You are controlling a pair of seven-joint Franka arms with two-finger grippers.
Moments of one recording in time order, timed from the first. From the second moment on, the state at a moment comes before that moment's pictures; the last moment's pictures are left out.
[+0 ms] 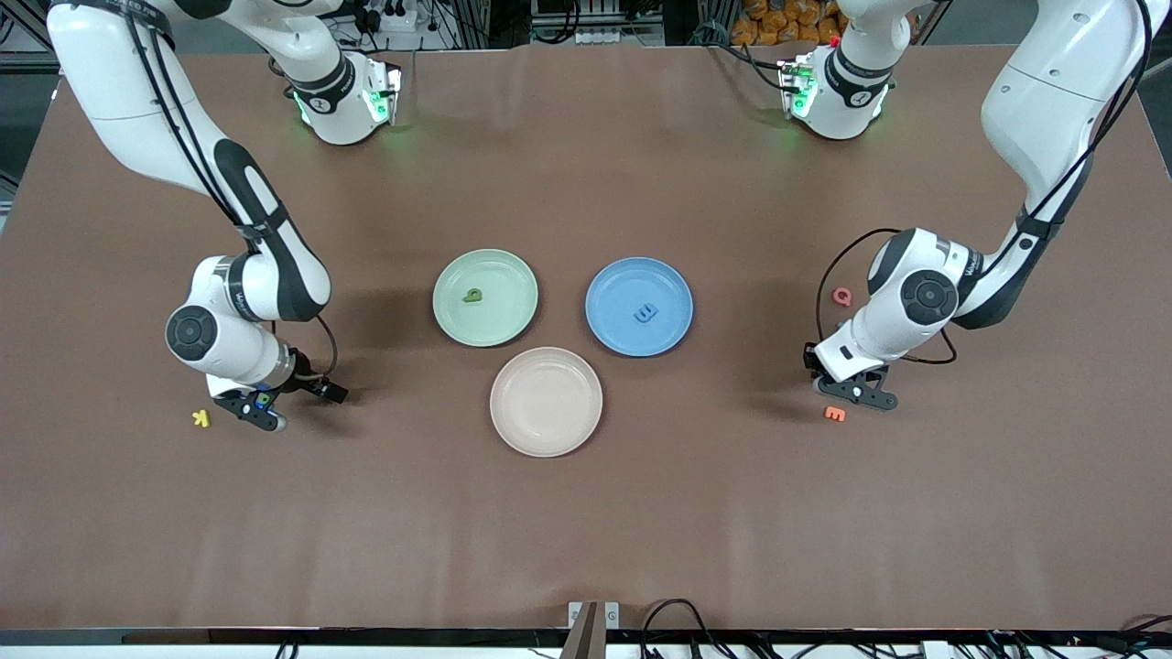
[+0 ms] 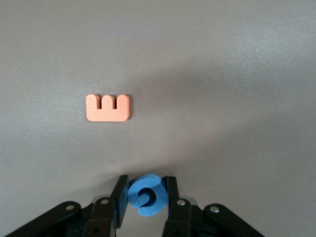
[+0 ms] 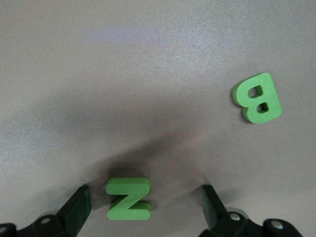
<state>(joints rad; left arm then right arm) 0.32 0.58 -0.49 -2.06 0.47 2.57 -0.20 0.02 0.59 0.01 -1.98 0.04 2.53 0.46</state>
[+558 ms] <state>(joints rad) 0.31 0.59 -0.50 -2.03 0.47 2.55 -0.21 0.02 0.58 0.01 -1.98 0.04 2.53 0.46</state>
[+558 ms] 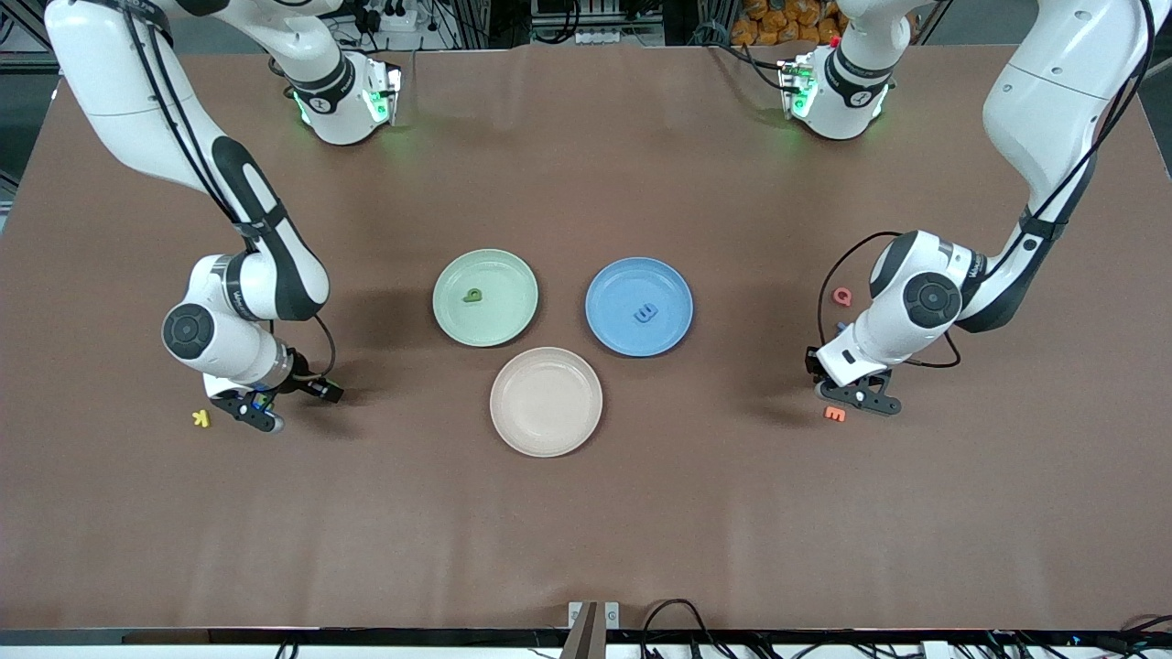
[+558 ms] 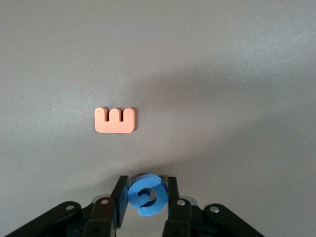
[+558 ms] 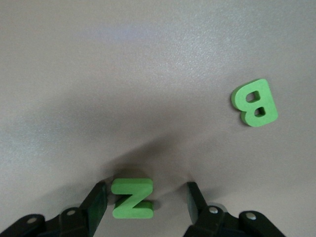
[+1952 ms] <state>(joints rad) -0.07 0.58 -0.55 -1.92 0.40 2.36 -0.85 0.02 0.56 0.01 -2.01 0.03 2.57 0.46</state>
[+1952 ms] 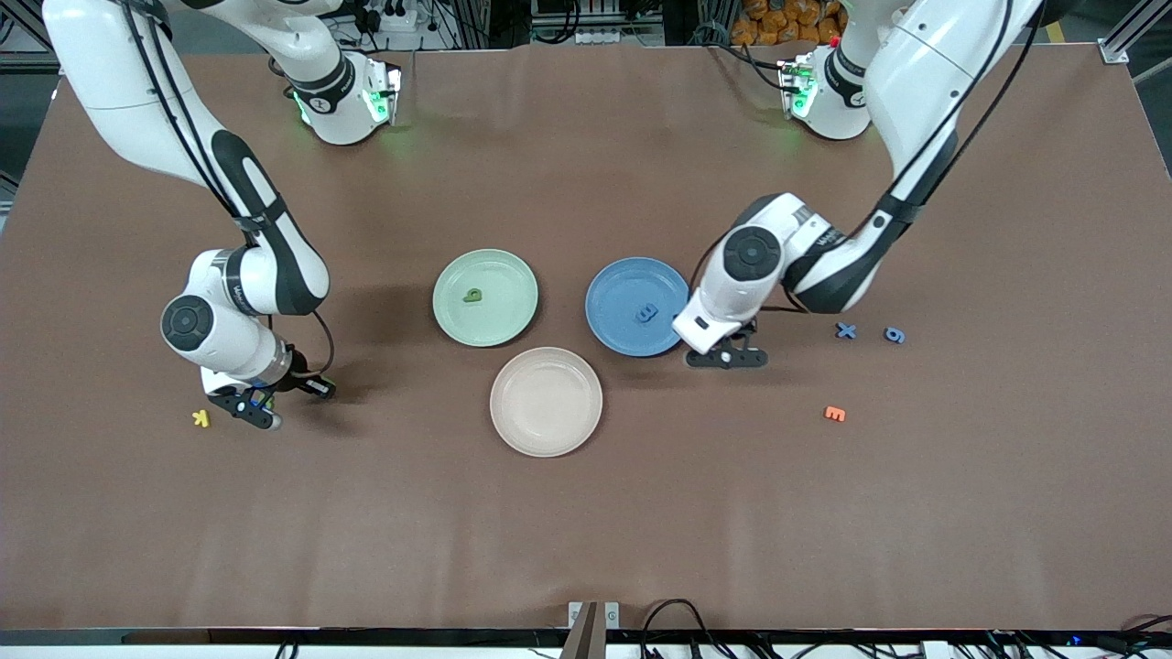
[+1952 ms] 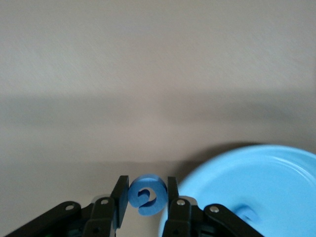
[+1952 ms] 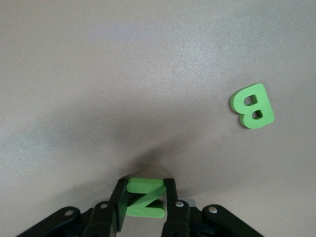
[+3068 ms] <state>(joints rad) -0.16 0.65 -0.58 -1.91 0.39 2.35 -1.10 0.17 0.40 0.04 -2.03 0.03 2.31 0.46</state>
